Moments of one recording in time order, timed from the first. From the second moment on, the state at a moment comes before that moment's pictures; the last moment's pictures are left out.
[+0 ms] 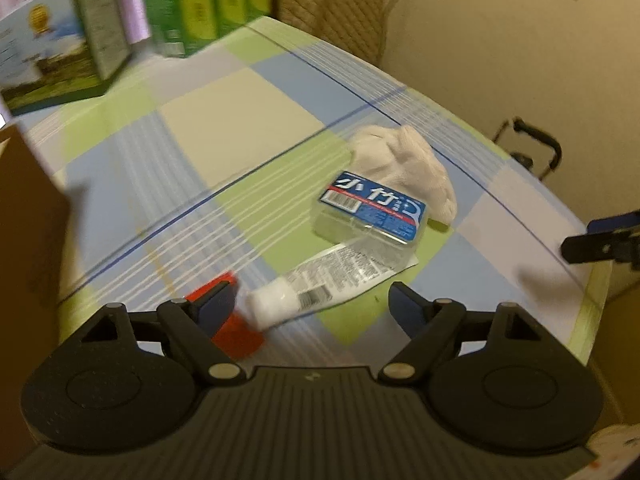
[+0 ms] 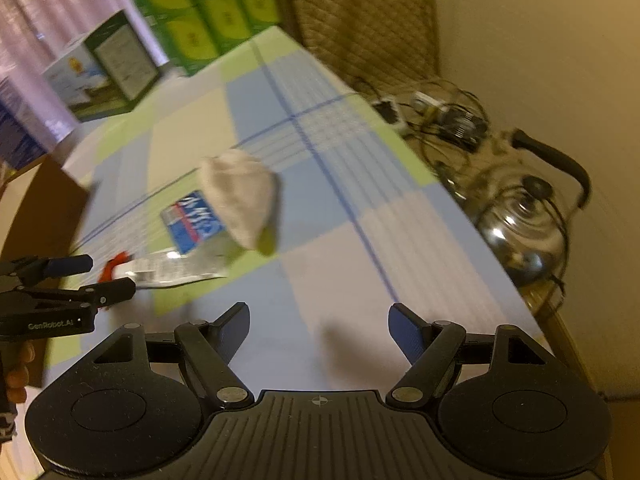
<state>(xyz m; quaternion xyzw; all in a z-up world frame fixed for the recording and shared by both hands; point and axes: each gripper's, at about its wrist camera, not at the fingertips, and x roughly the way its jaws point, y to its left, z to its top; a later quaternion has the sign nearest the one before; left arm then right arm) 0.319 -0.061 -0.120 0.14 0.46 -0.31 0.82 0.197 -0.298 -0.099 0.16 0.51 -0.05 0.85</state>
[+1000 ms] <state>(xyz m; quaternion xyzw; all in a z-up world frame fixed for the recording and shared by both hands) 0.248 -0.098 -0.154 0.13 0.53 -0.44 0.72 0.180 -0.273 -0.127 0.17 0.53 -0.08 0.83</state>
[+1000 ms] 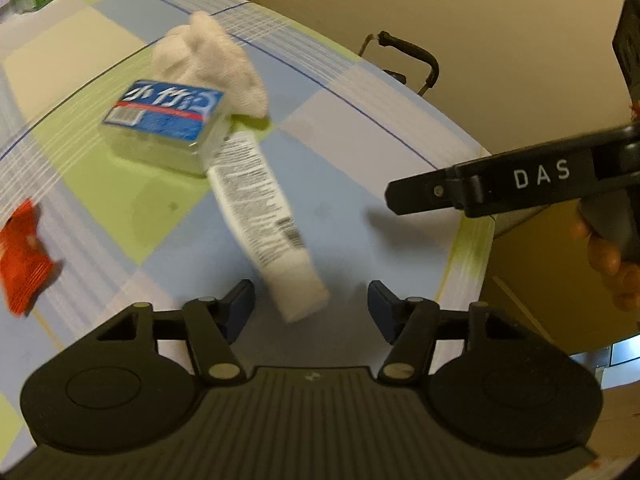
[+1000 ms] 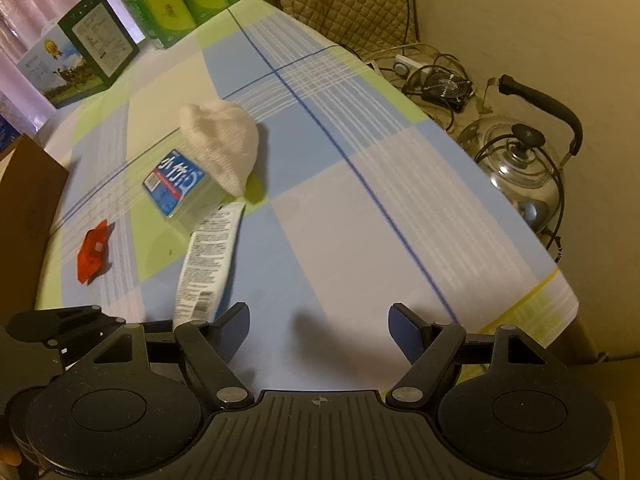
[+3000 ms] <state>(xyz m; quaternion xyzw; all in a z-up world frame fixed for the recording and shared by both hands) 0.296 0.007 -0.152 0.09 0.55 -0.22 0.80 0.198 -0.226 -0.164 0.04 0.51 -0.04 0.86</state>
